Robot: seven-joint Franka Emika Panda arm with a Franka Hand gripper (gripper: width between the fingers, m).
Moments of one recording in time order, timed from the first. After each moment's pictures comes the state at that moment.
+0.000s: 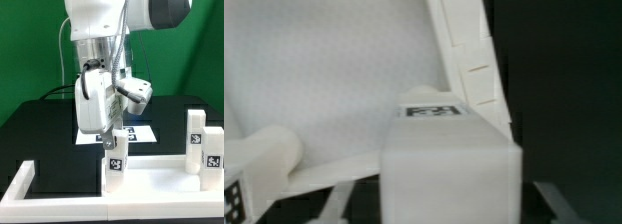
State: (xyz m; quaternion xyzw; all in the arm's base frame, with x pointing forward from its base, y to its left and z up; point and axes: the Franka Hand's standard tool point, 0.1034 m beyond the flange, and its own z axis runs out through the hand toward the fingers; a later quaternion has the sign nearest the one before) arm 0.650 -0.066 0.112 -0.60 0.79 0.01 0.06
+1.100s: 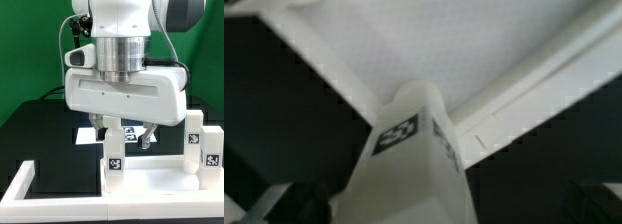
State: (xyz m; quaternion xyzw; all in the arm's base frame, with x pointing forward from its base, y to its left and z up) arm 0.650 -0.048 0.110 -0.97 0.25 -0.02 0.00
